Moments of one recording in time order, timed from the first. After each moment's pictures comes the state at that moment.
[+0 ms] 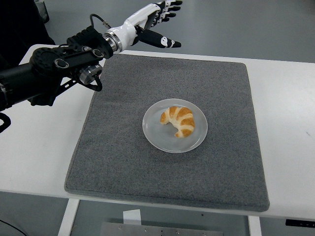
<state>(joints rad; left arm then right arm) -1.33 0.29 0.08 -0.75 0.13 0.03 -0.45 0.05 0.00 -0.16 0.15 0.08 -0.19 -0.03</state>
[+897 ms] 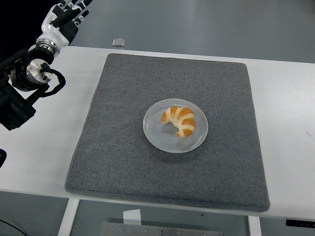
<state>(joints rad) -0.93 0.39 -0.75 -0.72 -0.13 -0.01 -0.28 0.05 0.00 -0.16 0.15 0.07 -0.19 -0.03</state>
